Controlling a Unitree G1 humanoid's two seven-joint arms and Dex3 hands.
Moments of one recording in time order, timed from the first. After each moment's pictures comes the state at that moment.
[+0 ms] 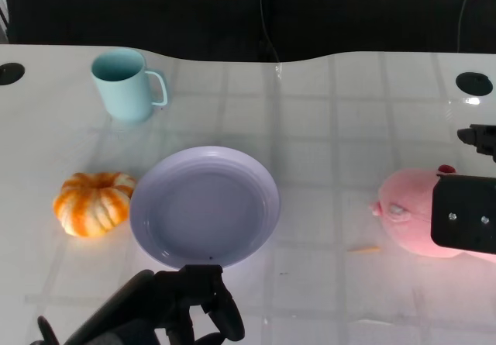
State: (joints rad) left arm 0.32 0.36 -0.23 -0.68 0.20 0.33 -0.36; right arm -0.26 -0.59 0.19 -0.33 -0.94 0.49 0.75
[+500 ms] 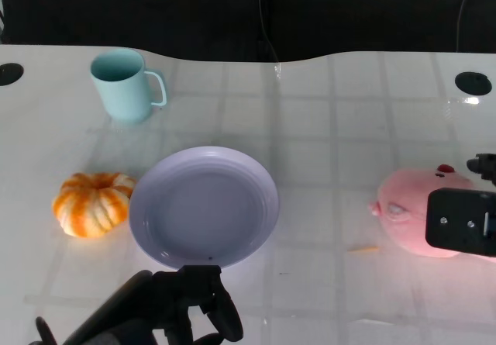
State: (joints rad) left arm 0.33 0.36 -0.22 -0.68 0.19 0.33 -0.36; right arm -0.29 -0.54 0.26 -0.02 -0.93 0.47 0.60
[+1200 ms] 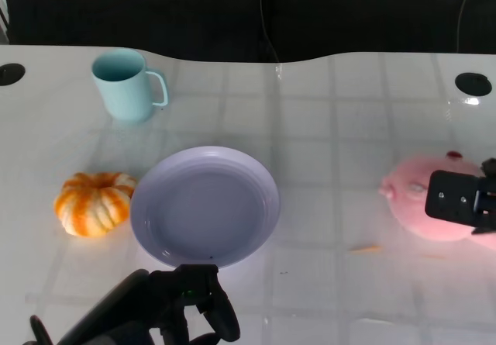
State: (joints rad) left arm 0.33 0.38 -0.22 -0.72 0.20 0.35 -0.36; right arm -0.57 -0.45 0.35 0.69 -0.78 0.28 0.24
